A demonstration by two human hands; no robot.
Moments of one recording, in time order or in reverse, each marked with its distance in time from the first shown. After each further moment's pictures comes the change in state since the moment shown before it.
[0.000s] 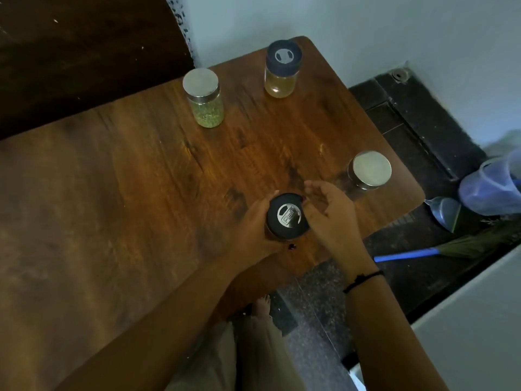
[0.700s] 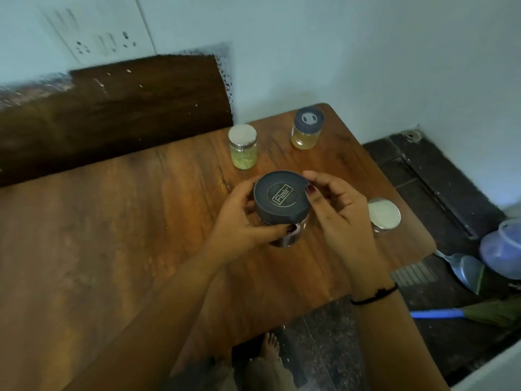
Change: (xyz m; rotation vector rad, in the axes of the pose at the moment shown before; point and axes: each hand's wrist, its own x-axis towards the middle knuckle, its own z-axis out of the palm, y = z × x) left_hand -0.050 0.076 -0.098 -0.242 0.365 0.242; right_hand -0.017 -0.113 -0.020 0.462 -0.013 -0.354
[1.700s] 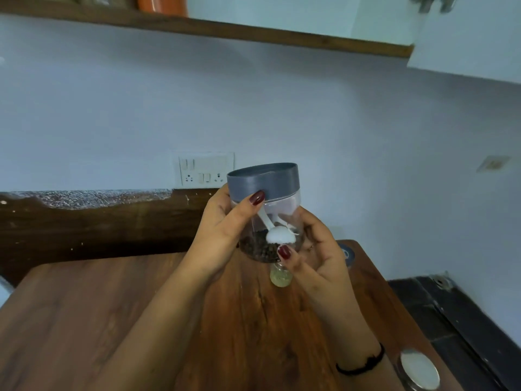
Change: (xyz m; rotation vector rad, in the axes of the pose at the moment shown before) left_hand -0.007 0.185 -0.138 -0.284 0.260 0.401; right_hand 0.027 -0.160 0.098 0.320 -0.374 -0.255
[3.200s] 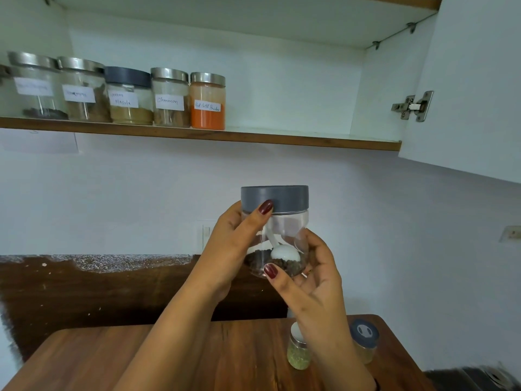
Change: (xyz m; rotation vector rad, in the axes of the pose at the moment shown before) left_hand 0.022 0.089 -0.002 0.147 0.036 0.069; right_hand 0.030 -0.059 0.047 0.081 0.046 -0.160
